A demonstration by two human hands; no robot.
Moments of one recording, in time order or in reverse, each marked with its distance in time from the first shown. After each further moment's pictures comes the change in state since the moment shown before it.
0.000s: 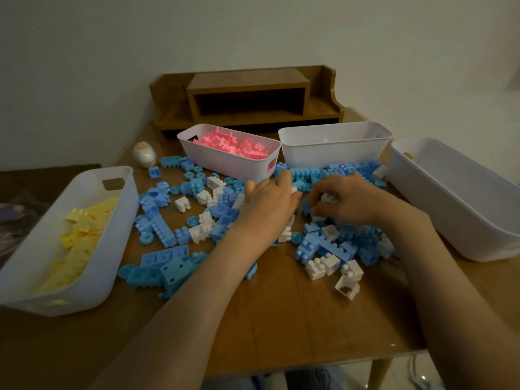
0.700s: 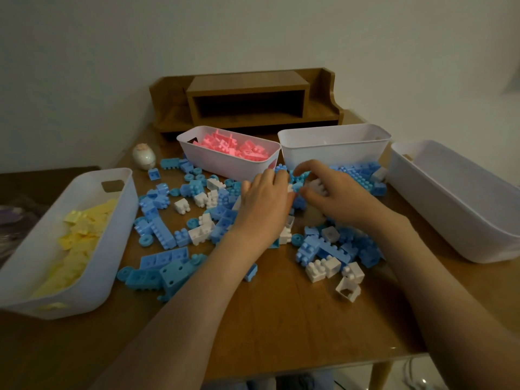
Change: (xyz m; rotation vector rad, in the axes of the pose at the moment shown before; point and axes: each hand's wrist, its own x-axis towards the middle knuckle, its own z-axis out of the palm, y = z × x) left_hand -0.002 -0.006 0.002 -0.055 0.110 0.008; right_hand 0.005 -0.017 0.013 0.299 0.227 -0.051
